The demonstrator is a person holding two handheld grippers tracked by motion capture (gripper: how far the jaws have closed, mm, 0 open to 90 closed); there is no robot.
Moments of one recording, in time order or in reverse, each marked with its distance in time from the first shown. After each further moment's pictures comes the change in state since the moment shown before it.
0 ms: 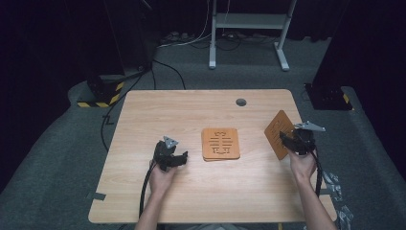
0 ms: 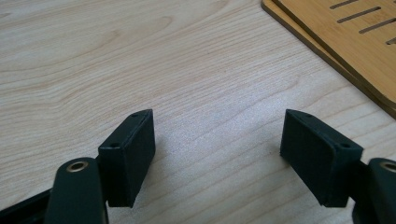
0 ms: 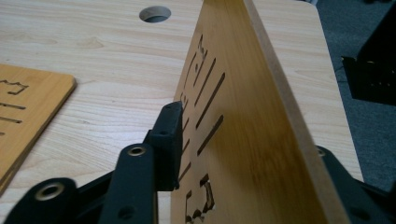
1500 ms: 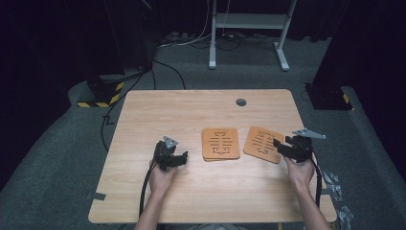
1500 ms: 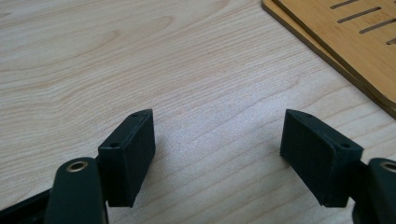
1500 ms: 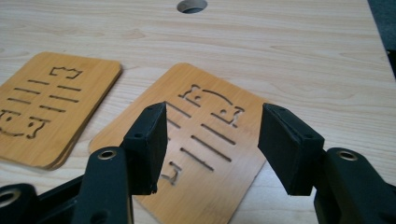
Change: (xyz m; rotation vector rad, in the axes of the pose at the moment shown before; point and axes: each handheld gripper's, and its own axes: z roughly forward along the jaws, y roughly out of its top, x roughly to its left) left arm 0.000 0.000 0.000 0.000 0.001 -0.002; right arm 0.012 -0.019 -0.012 0.001 0.138 0.025
